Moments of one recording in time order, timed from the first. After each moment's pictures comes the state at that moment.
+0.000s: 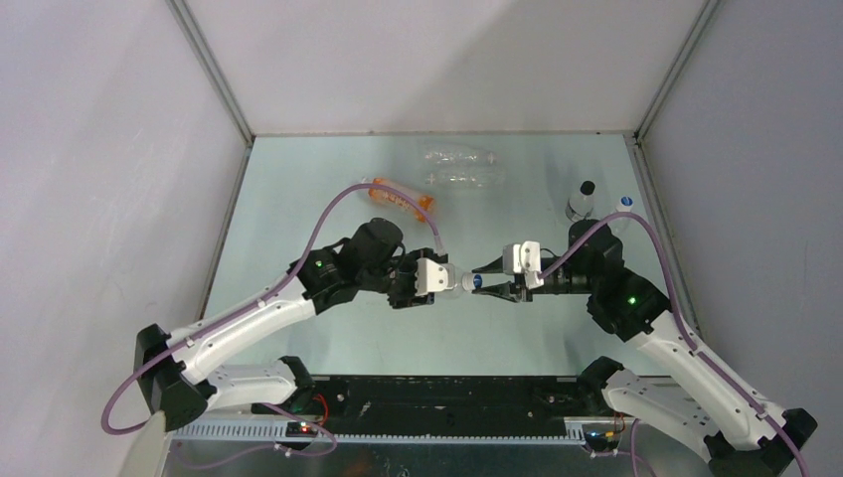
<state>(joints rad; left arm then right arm) -0.90 1.13 1.00 -0.57 0.34 0.63 0.67 0.80 0.85 -0.33 -0.81 -0.52</state>
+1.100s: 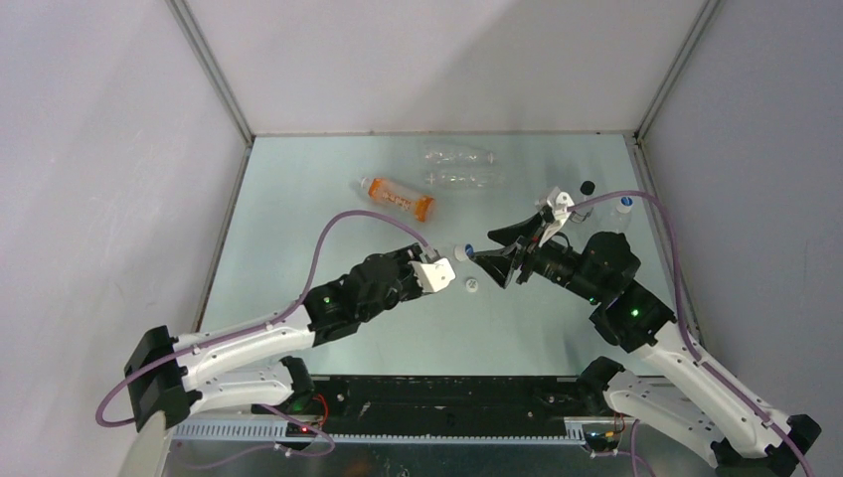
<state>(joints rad) -1.04 1.04 0.68 -0.01 -0.25 0.50 0.71 0.74 0.78 -0.05 -0.29 0.27</state>
